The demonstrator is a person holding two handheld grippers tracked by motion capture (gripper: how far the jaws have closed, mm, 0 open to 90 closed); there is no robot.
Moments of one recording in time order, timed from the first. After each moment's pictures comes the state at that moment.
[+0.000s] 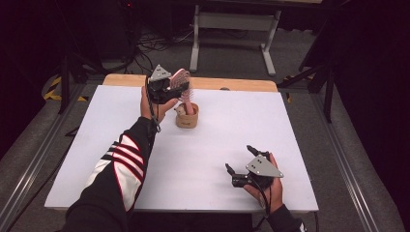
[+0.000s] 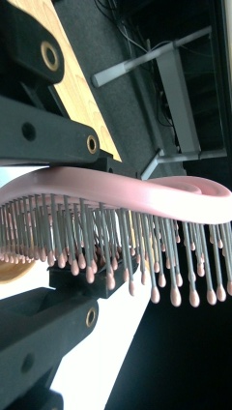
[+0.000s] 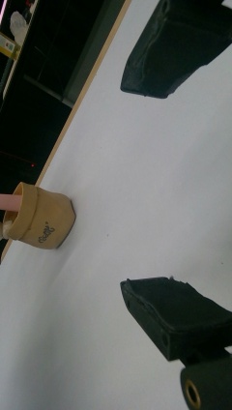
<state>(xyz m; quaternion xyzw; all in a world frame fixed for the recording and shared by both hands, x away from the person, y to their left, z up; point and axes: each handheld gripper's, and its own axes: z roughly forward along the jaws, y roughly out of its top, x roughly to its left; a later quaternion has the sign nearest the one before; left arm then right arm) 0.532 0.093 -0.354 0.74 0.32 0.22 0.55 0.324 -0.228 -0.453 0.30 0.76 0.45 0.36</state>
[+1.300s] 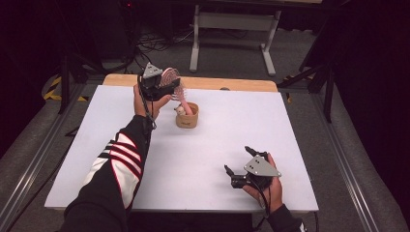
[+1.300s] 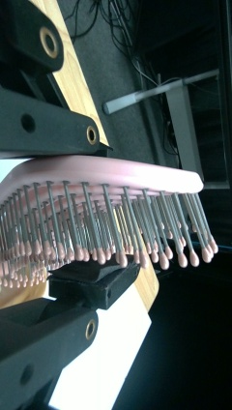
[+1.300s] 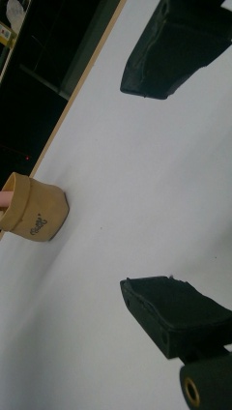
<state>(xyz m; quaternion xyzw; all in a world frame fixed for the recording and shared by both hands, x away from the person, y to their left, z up) 0.542 0.117 -0.356 0.71 0.37 0.24 0.54 0.325 -0.226 -0.455 0.29 0.77 0.45 0.35</state>
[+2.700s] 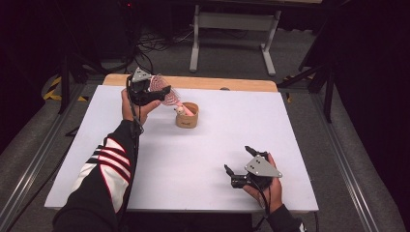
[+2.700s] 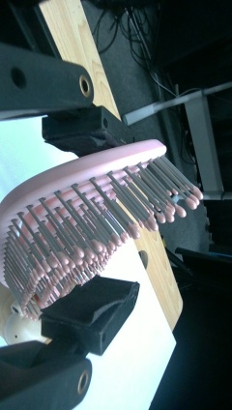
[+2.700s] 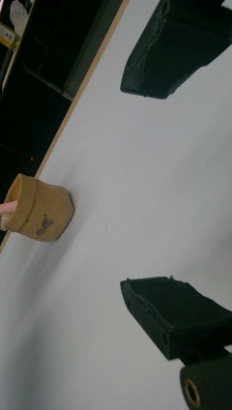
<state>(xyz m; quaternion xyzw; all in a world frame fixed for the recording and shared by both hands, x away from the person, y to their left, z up) 0.539 0.149 -0.371 0.73 0.39 0.24 0.51 0.324 -0.226 -0.454 0.29 0.76 0.45 0.35</state>
